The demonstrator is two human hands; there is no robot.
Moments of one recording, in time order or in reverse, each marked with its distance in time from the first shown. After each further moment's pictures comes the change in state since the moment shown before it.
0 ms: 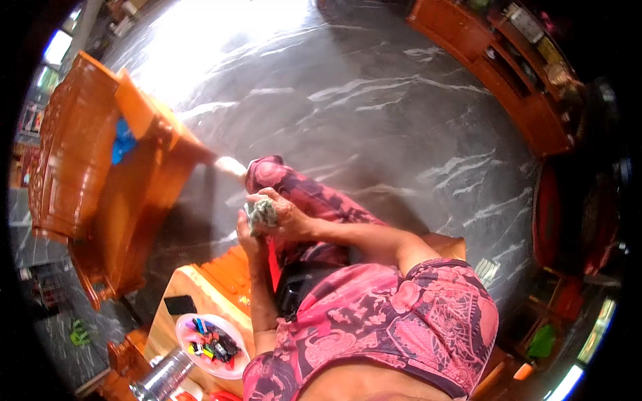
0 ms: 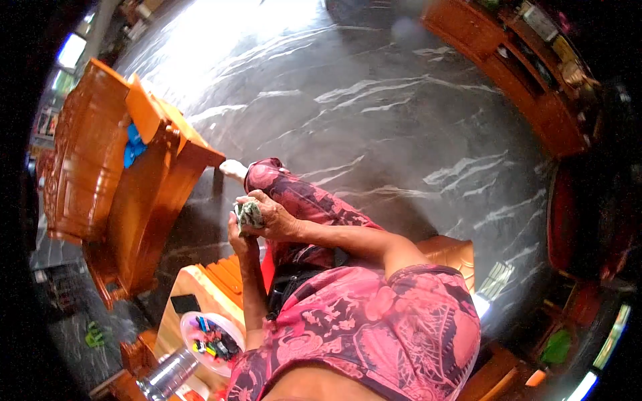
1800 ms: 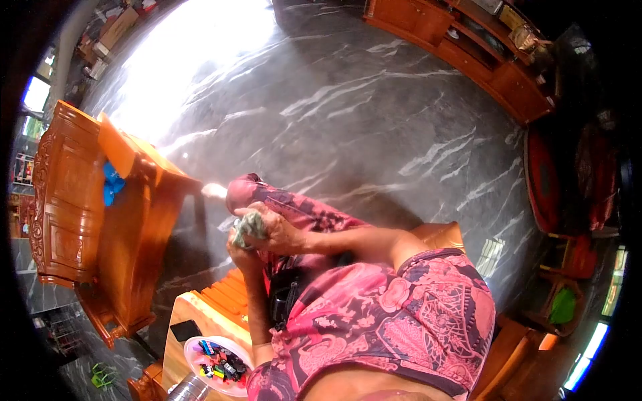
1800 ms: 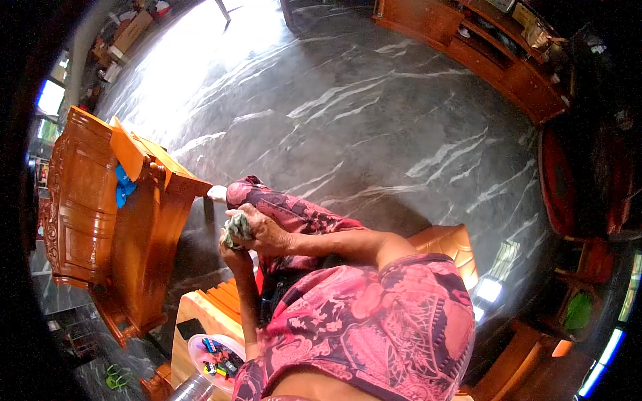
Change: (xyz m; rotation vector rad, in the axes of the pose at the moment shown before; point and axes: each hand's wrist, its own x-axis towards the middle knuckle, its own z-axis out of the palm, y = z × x) left_hand -0.003 -0.020 0.019 0.915 0.263 0.820; right_hand -0.009 -0.042 -0.033 0.089 0.154 0.195
